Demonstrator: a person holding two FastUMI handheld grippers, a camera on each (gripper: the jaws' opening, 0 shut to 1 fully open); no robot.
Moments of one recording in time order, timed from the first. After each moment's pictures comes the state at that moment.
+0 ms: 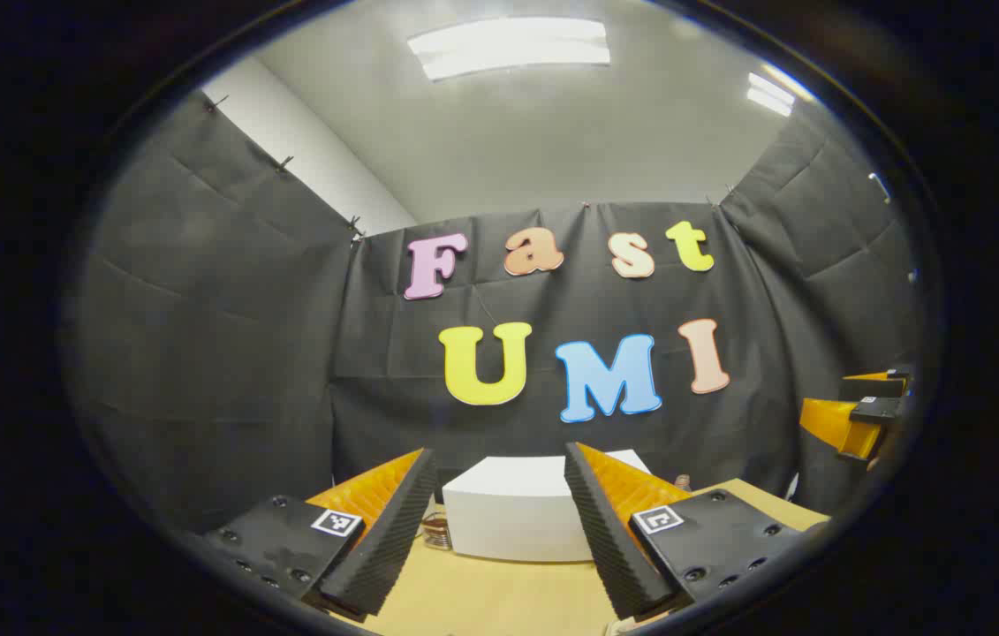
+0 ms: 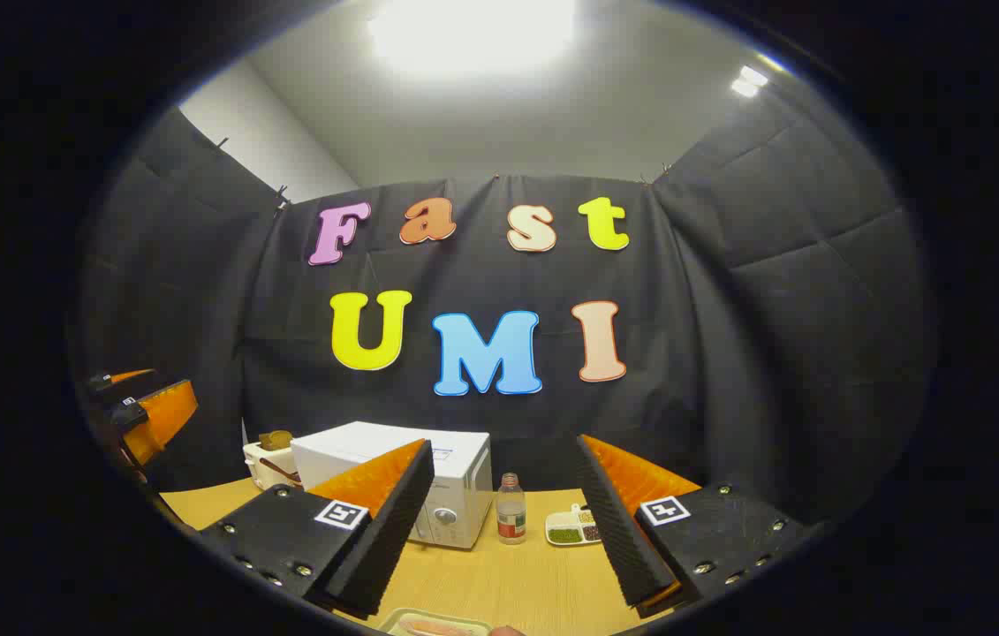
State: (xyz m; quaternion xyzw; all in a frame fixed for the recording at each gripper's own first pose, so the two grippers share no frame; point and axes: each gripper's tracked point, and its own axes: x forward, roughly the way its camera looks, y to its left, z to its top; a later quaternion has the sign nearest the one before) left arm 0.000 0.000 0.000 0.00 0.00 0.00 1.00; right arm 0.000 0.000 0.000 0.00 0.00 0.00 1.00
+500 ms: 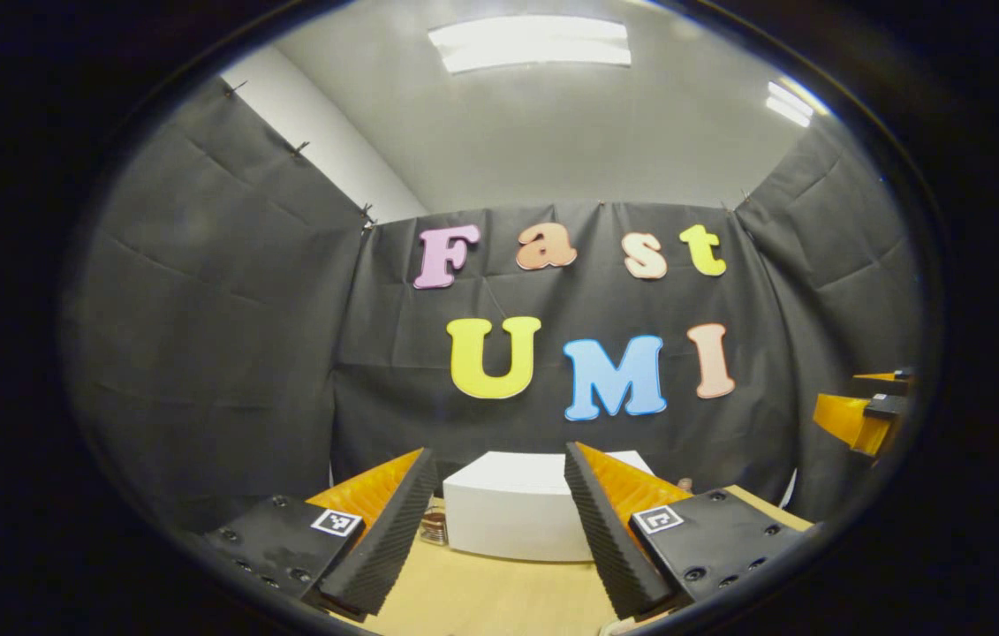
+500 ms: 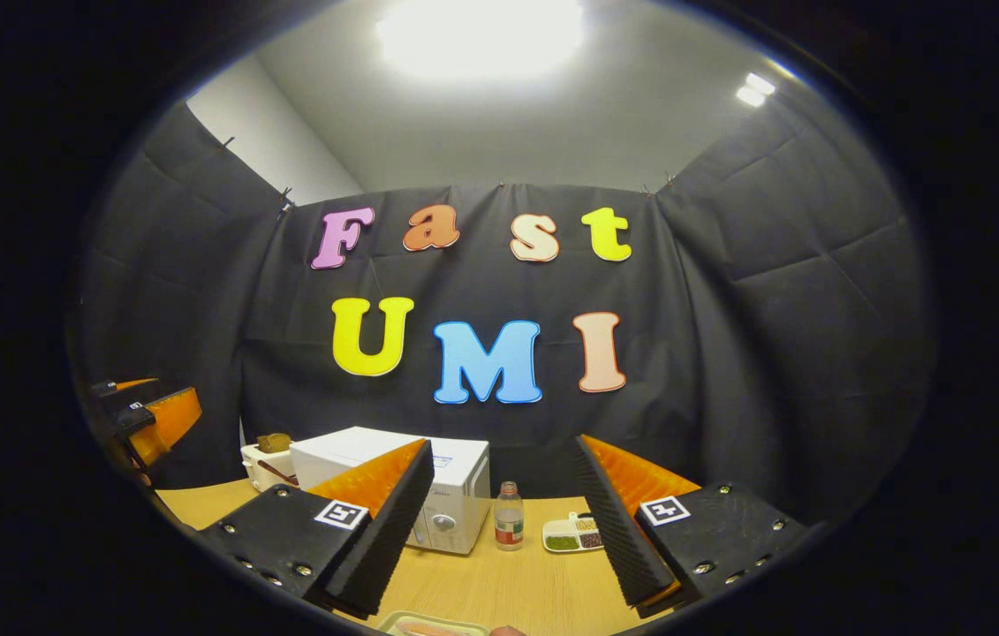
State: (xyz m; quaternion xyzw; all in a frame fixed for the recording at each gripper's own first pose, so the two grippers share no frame) left arm 0.013 0.016 -0.008 -0.03 0.01 0.01 1.00; right arm -0.003 0.003 0.014 -0.01 -0.02 0.00 1.00
